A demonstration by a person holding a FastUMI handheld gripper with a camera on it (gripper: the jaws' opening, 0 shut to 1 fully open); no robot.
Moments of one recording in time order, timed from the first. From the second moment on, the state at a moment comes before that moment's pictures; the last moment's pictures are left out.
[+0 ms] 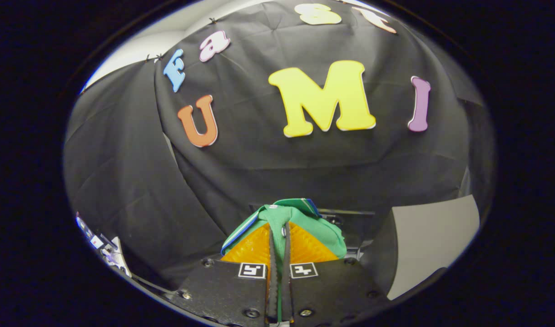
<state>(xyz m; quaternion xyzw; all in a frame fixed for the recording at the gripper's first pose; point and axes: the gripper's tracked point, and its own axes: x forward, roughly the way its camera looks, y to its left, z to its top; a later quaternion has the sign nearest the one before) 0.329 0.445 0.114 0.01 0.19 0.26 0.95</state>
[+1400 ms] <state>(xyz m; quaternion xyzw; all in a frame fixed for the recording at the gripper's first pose) 0.415 0.471 -0.178 -0.03 0.45 0.14 0.88</state>
